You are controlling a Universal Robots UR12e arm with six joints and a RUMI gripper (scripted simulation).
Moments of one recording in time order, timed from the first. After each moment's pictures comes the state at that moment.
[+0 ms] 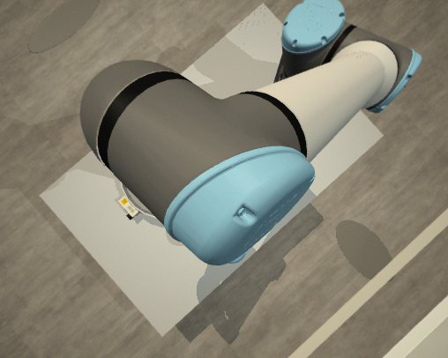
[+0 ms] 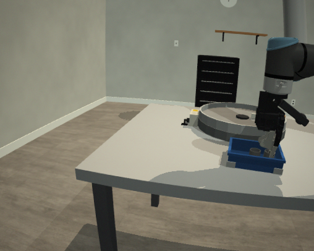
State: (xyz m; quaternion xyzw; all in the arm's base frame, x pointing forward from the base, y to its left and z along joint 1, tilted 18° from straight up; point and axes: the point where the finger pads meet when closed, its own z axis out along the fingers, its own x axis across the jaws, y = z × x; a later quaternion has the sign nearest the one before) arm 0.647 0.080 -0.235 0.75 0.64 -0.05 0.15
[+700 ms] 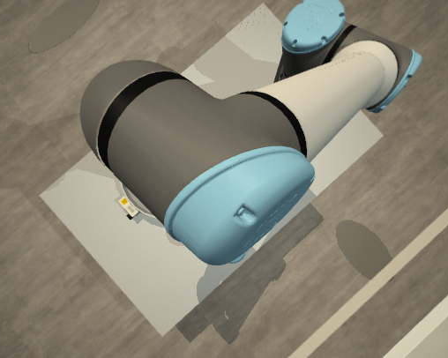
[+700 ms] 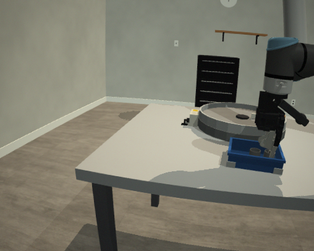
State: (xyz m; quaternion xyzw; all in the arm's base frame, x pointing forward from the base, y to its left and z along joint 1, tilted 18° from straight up) arm 0.647 0.080 -0.235 0.75 0.64 -0.05 0.15
